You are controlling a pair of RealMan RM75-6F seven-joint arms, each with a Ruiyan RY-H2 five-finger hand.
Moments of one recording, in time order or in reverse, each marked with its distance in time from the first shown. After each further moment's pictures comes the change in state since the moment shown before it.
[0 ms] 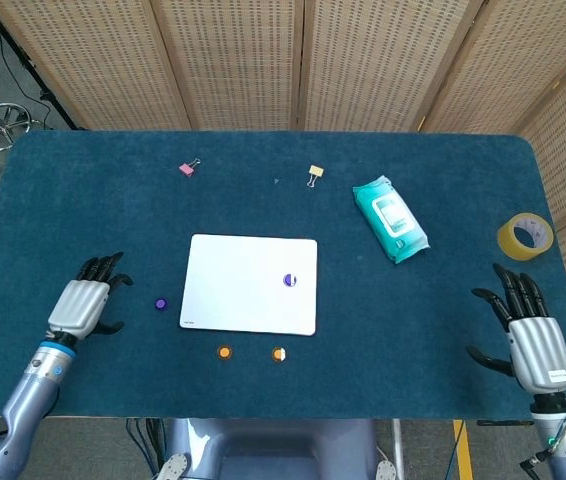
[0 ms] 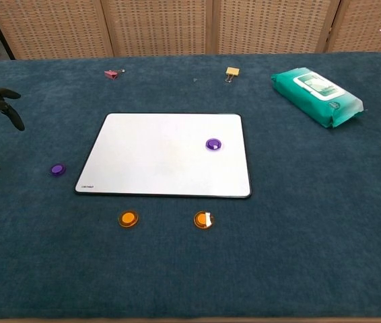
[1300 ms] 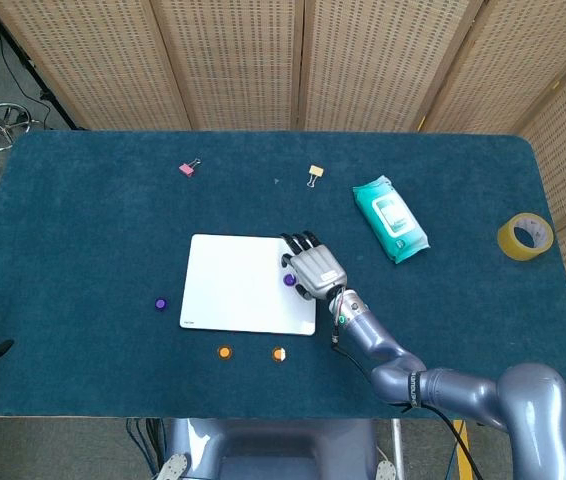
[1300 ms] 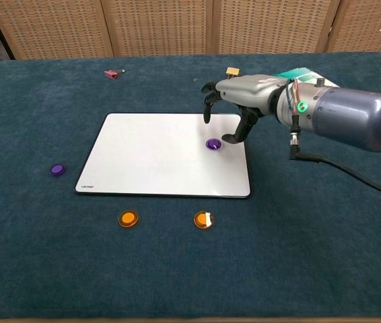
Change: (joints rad) left arm 0.330 0.355 0.060 -0.126 0.217 0.417 -0.326; right arm 0.747 -0.562 0.273 0.416 0.526 -0.856 -0.398
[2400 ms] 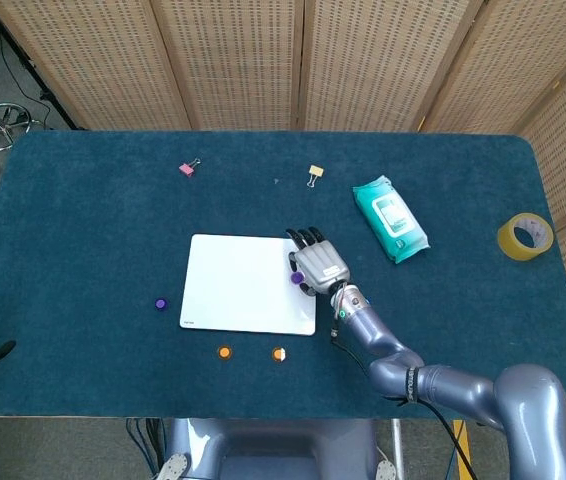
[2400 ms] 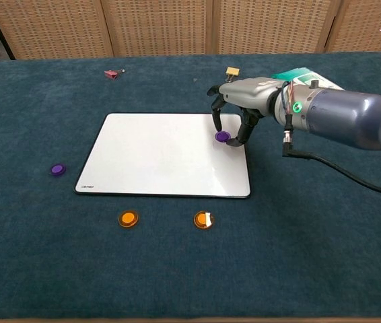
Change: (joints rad) left arm 0.001 -0.007 0.002 -0.006 -0.001 0.007 0.026; right arm 0.014 -0.053 0.031 0.107 0.054 -0.066 -0.048
